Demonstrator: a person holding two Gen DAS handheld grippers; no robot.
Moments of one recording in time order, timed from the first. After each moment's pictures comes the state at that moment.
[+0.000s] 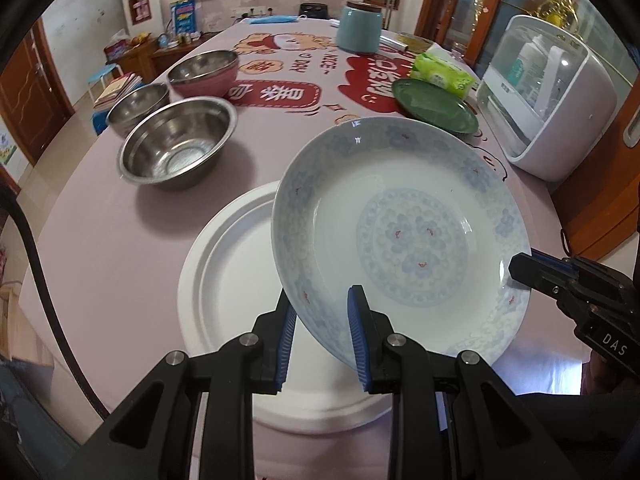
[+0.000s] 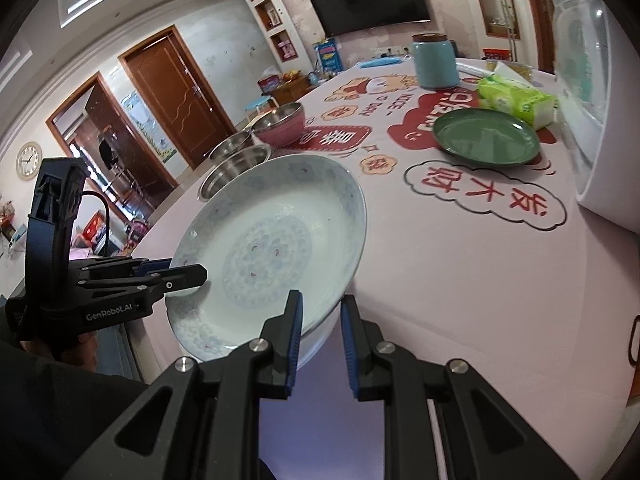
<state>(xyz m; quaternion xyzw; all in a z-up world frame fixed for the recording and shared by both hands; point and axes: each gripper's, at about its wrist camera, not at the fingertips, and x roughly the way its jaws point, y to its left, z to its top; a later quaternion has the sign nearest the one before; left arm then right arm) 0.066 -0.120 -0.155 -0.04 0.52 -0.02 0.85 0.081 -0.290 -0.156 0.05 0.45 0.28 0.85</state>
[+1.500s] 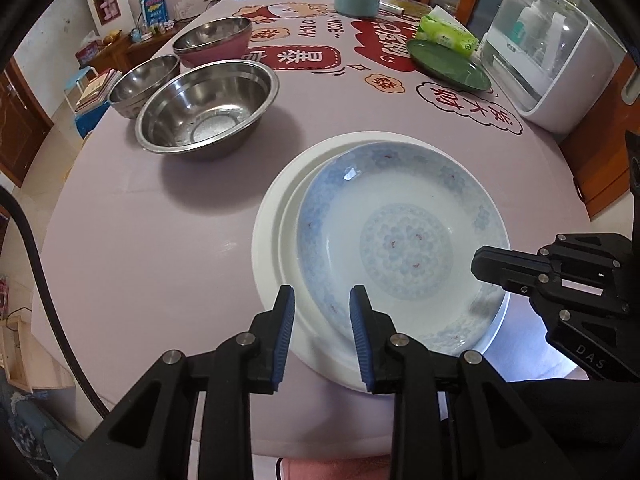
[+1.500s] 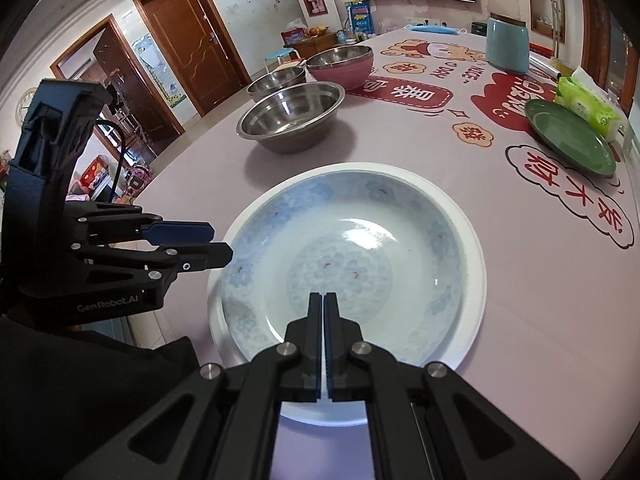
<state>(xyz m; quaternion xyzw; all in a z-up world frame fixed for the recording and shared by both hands) 0.069 -0.048 -0.179 0.01 0.56 -0.06 0.82 0.073 -0.170 -0.179 -0.02 0.49 0.30 0.82</state>
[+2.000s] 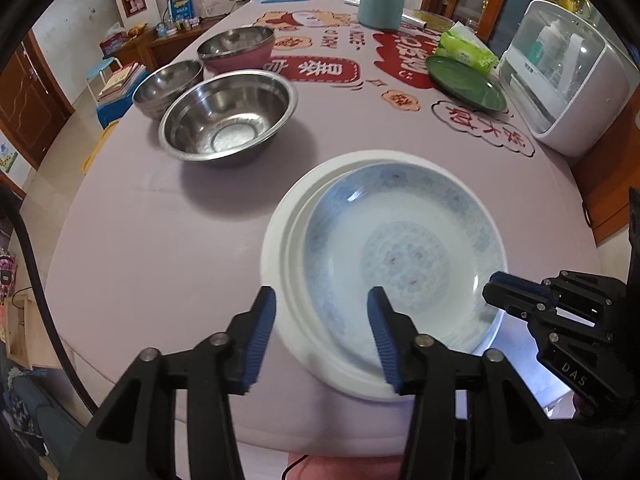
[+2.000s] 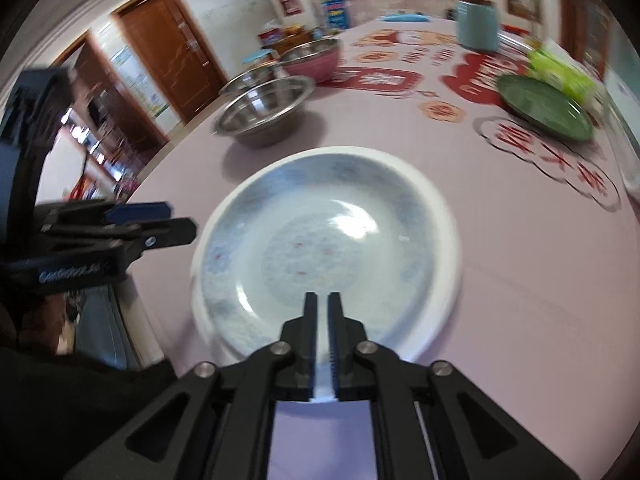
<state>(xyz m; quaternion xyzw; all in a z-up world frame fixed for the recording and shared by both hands) 0.069 -0.059 -0.162 -0.01 0.55 -0.03 0.83 0.071 -0.211 -0.188 0.03 0.51 0.24 0.83</state>
